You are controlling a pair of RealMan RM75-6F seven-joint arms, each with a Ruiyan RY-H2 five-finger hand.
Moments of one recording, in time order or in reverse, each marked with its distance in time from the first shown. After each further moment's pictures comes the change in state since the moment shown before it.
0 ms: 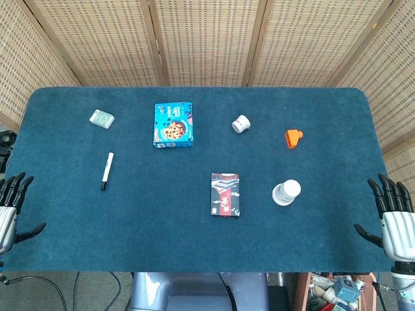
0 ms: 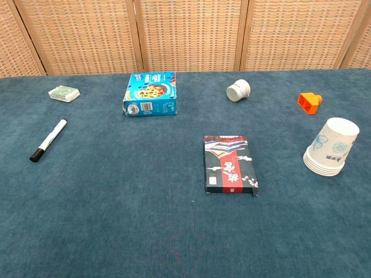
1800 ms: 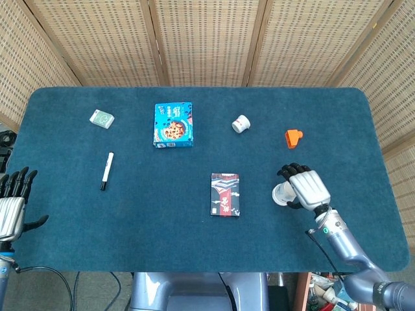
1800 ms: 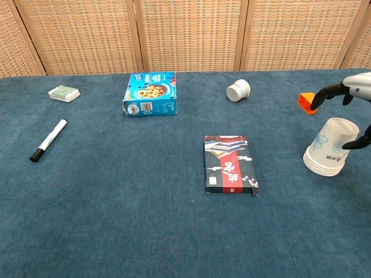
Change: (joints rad) left arm -0.052 -0.097 -0.054 0.081 -0.136 -0.099 0.112; right arm 0.470 -0.126 0.058 0.011 0.247 -0.643 -0.262
